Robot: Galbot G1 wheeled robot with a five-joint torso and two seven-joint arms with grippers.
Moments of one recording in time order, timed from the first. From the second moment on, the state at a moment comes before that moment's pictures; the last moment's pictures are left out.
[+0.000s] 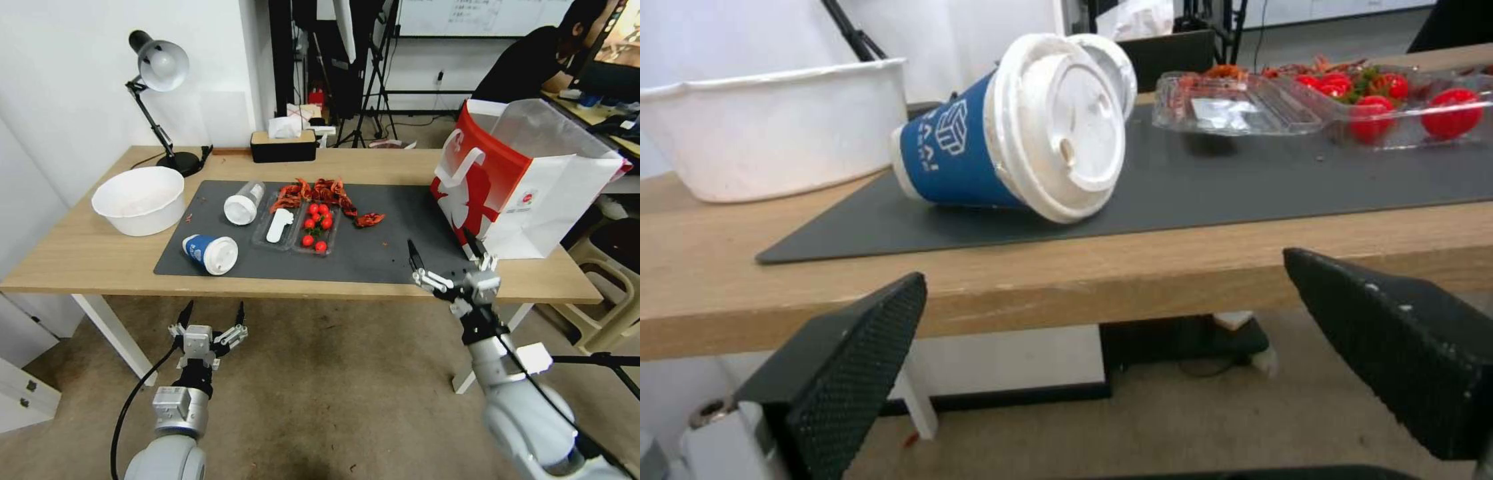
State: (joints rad) left arm 1.67 -1.53 -0.58 -2.05 -0.02 -0.08 0.03; right arm -1.45 1.02 0.42 2.16 0.29 0.21 0.12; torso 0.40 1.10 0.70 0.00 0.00
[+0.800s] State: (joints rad) left arm 1.66 -1.52 -0.58 -2.06 -0.02 -0.08 0.03; right arm -1.67 1.17 0.39 1.96 0.10 0.46 0.27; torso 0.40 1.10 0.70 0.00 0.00
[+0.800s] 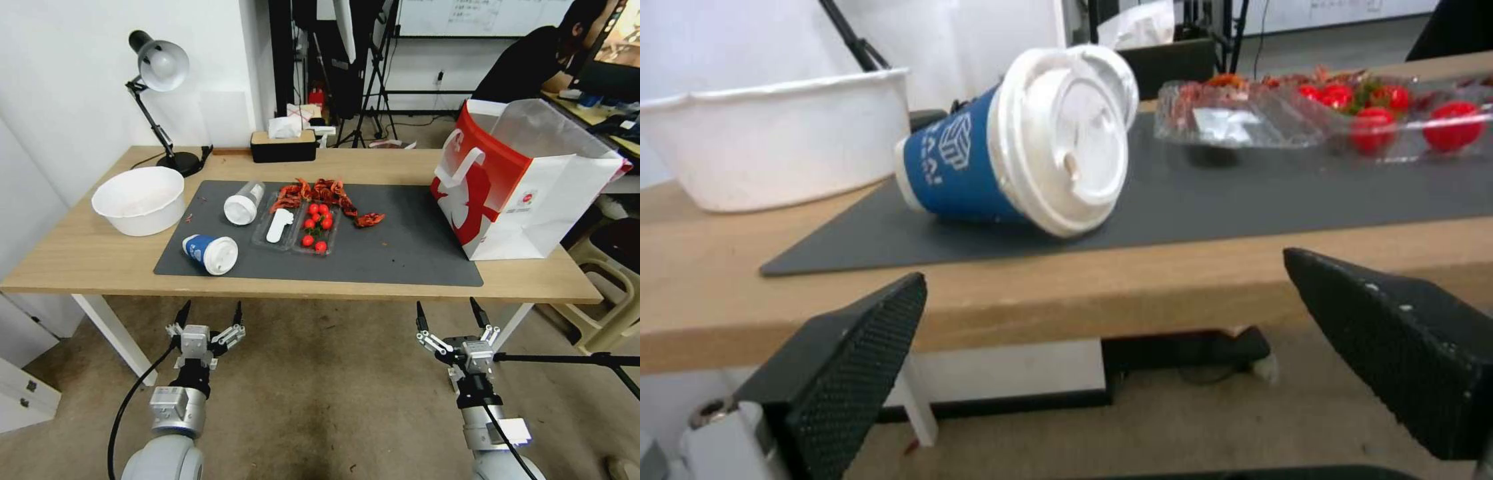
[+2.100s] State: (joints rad) left arm 1.52 -1.47 -0.55 -2.07 -0.11 0.02 -0.04; right arm -1.65 1.19 0.39 1.97 0.08 0.44 0.27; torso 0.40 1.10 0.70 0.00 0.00
